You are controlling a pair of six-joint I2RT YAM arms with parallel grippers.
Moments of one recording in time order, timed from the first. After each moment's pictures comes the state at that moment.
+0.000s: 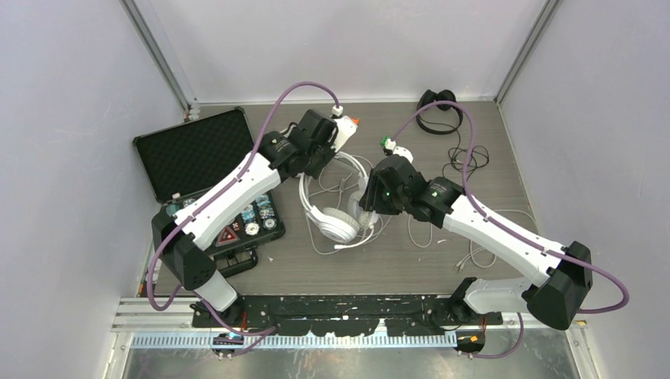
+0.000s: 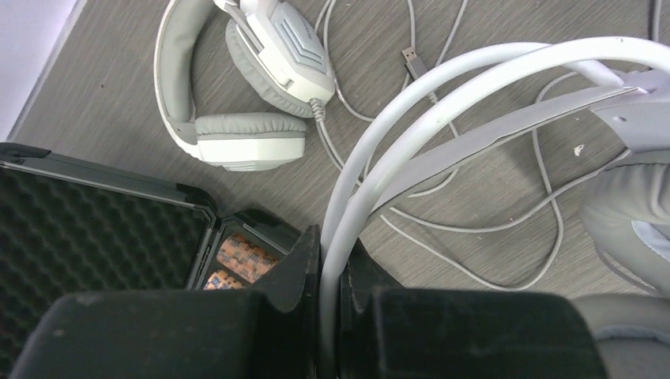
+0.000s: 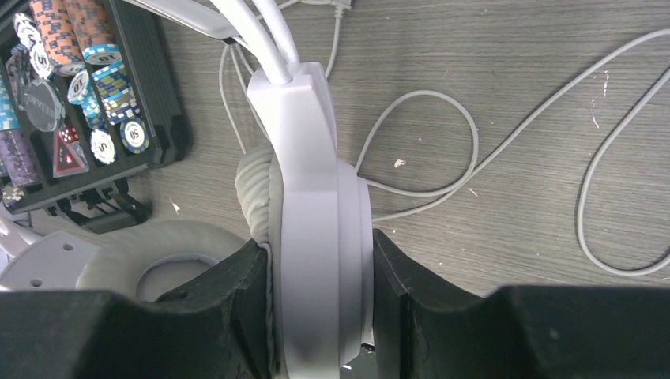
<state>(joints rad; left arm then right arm) -0.75 1.60 1.65 -0.90 -0.25 0.20 0.81 1.25 1.11 -0.68 0.17 0.80</state>
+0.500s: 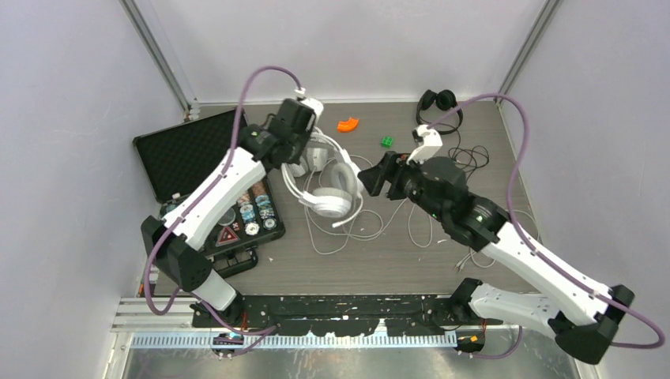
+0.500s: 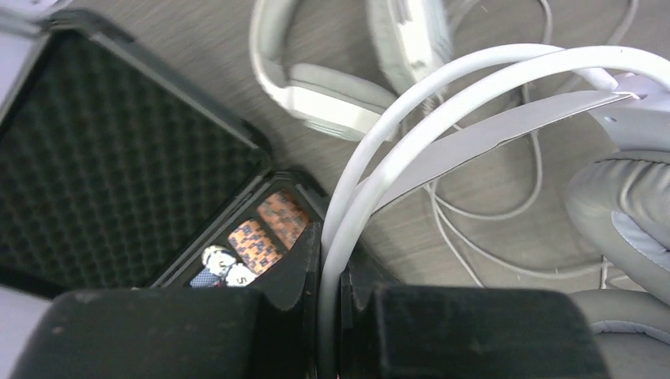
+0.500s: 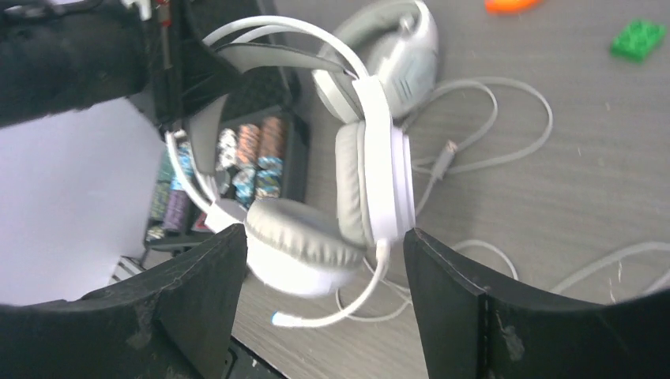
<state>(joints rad) -0.65 1.57 1.63 -0.90 -0.41 0.04 0.81 1.01 1.07 -0.40 0.21 0.63</state>
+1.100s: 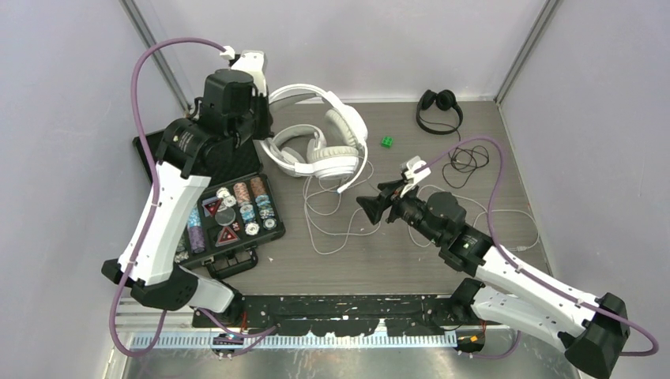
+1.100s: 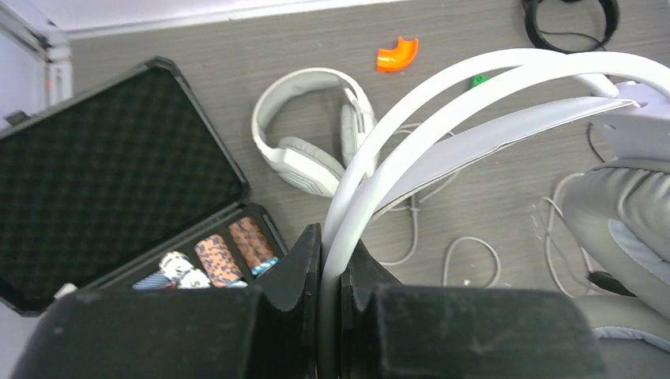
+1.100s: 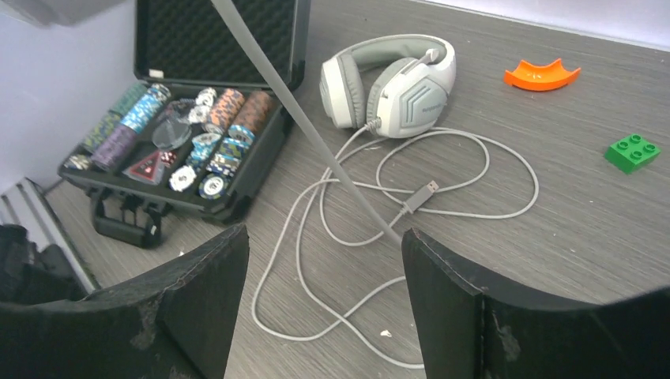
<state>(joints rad) -0.55 1.42 2.01 -1.07 -0.32 -0.21 0.81 0.81 0.61 0.14 0.07 0.25</state>
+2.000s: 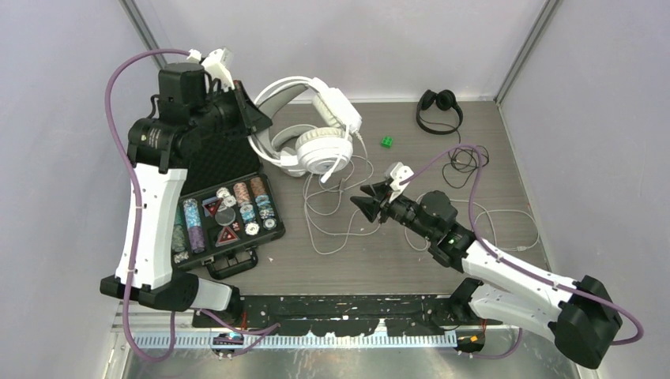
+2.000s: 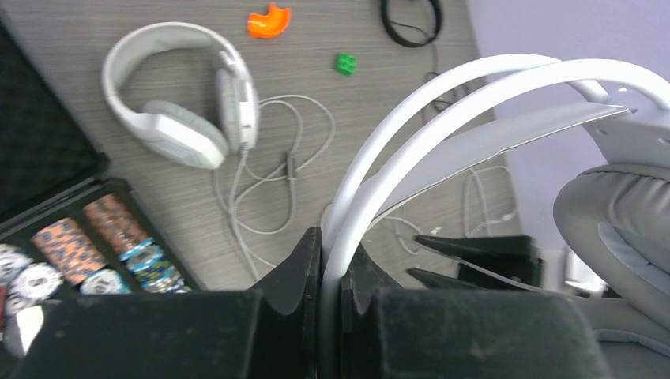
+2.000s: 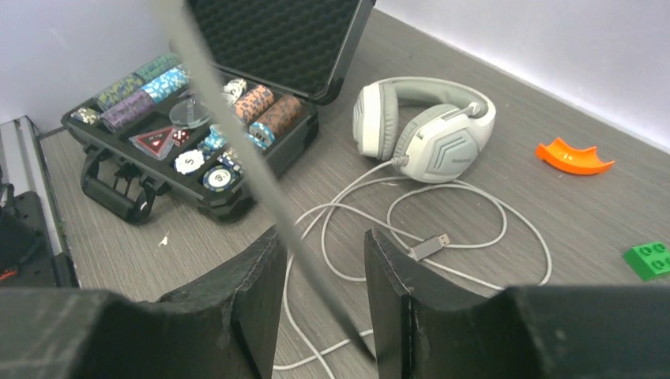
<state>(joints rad) -0.26 1.39 2.00 -1.11 0.25 -0.40 0.77 0.91 0.51 0.45 -0.14 0.04</state>
